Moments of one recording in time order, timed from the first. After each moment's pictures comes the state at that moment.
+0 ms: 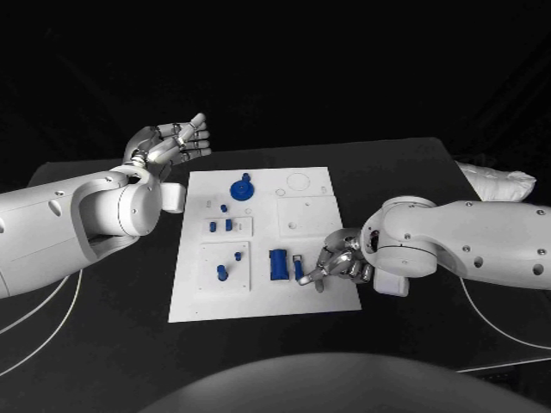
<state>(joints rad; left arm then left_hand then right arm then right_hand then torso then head) 1.32 -0.74 -0.22 1.40 0.14 -0.44 0.44 1.31 -0.06 -0.08 0.29 0.28 0.81 0.21 0.19 0.08 0.85 0.19 0.21 0.07 0.59 0.18 0.57 0.14 0.17 0.65 0.29 0.07 0.53 1.22 -0.90 -0.23 1.75 -0.70 0.06 -0.64 1.13 0.07 -0.04 0.23 0.05 1.00 0.05 0.46 0.87 1.46 -0.01 1.57 1.31 1.47 -0.07 1.57 1.31 0.01 1.47 0.05 1.57 1.31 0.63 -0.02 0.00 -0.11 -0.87</state>
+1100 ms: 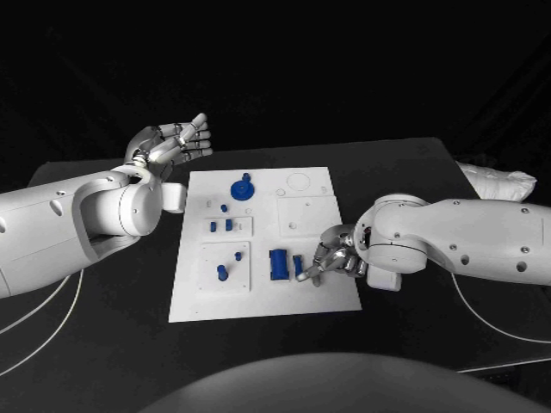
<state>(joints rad) 1.32 -0.74 -0.22 1.40 0.14 -0.44 0.44 1.31 -0.06 -0.08 0.29 0.28 0.81 0.21 0.19 0.08 0.85 0.19 0.21 0.07 0.59 0.18 0.58 0.14 0.17 0.65 0.29 0.07 0.52 1.22 -0.86 -0.23 1.71 -0.74 0.05 -0.65 1.18 0.10 -0.04 0.22 0.05 1.00 0.04 0.47 0.89 1.46 -0.02 1.57 1.31 1.47 -0.07 1.57 1.31 0.01 1.47 0.04 1.57 1.31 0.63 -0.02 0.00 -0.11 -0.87</state>
